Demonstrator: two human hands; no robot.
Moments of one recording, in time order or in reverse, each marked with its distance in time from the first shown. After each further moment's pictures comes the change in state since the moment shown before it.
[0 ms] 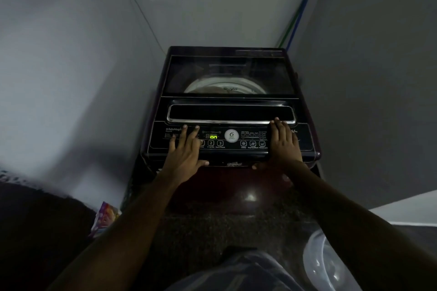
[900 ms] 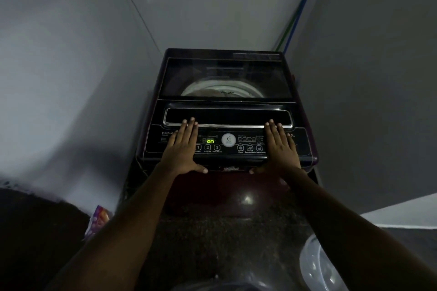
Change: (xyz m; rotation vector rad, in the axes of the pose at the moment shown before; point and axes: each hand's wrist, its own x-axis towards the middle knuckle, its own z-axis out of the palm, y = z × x) left_hand 0.029 -0.001 -0.017 -0.035 -0.212 -0.082; right_hand 0.002 0.003 0.001 0.008 -0.003 -0.032
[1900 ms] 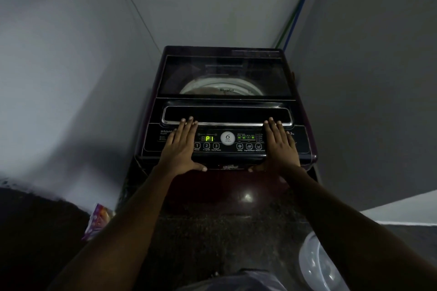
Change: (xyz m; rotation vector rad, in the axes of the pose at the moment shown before) left_hand 0.001 -0.007 0.013 0.000 0.100 0.031; right_hand 0.000 0.001 0.000 0.030 0.028 0.007
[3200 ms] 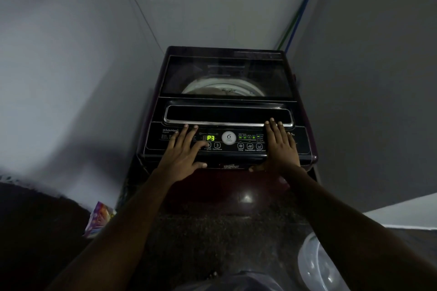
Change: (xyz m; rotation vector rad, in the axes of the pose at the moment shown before) left_hand -0.014 -0.005 0.017 0.124 0.200 0.168; right_hand -0.001 -0.001 -0.002 -0.007 -0.010 0.003
